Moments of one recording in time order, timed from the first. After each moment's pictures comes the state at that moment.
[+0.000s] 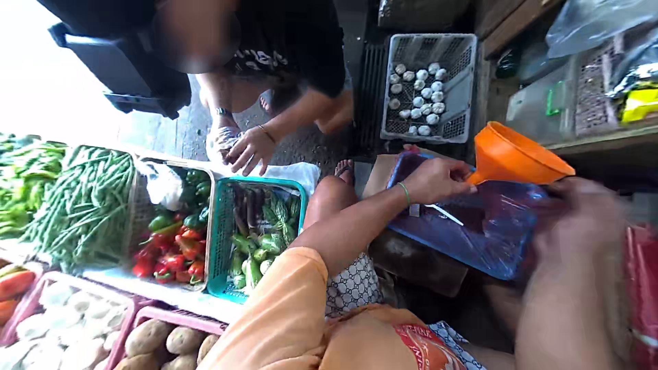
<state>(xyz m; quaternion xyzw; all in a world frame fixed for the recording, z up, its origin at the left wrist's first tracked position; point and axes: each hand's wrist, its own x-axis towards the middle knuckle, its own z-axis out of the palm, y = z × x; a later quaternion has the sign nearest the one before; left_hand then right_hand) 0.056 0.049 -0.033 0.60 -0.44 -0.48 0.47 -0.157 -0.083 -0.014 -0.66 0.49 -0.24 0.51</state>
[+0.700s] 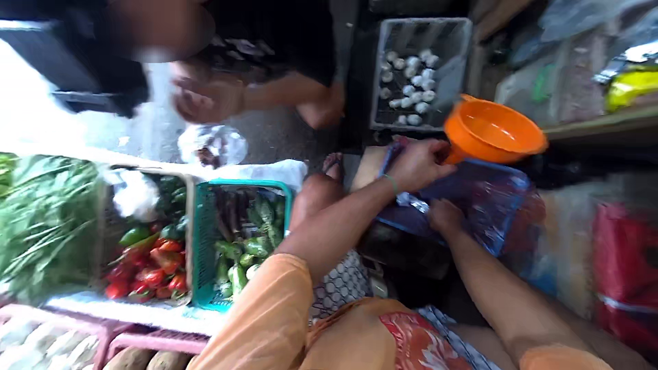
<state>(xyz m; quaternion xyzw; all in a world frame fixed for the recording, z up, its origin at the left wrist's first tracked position) 0.068 0.048 -0.038 0.65 -0.42 -0.38 0.50 -0.147 -0.039 -0.156 -0.81 0.43 0.35 0.18</state>
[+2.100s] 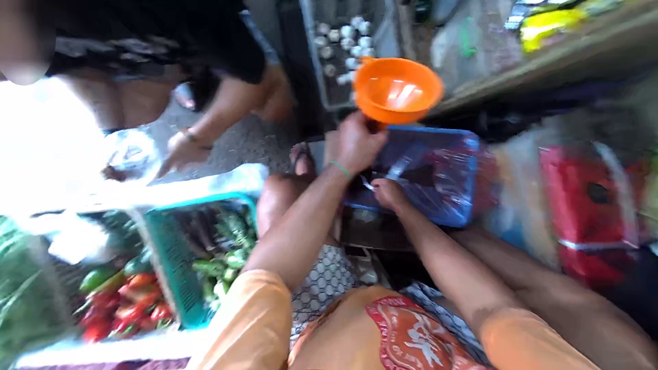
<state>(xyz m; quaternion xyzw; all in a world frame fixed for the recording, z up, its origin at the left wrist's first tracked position) 0.070 0.037 -0.052 0.72 -0.32 -0.31 0.53 -0.134 -0.010 -0.189 -0.79 0.40 0.33 0.32</state>
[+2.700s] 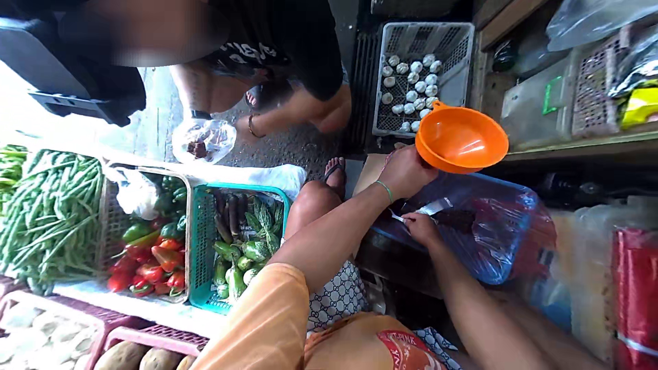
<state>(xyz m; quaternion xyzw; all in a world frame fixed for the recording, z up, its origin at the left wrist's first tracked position) 0.076 0.046 -0.044 0.72 -0.37 -0.36 0.46 -0.143 -0.021 -0.210 -0.76 0.43 0.29 0.39</state>
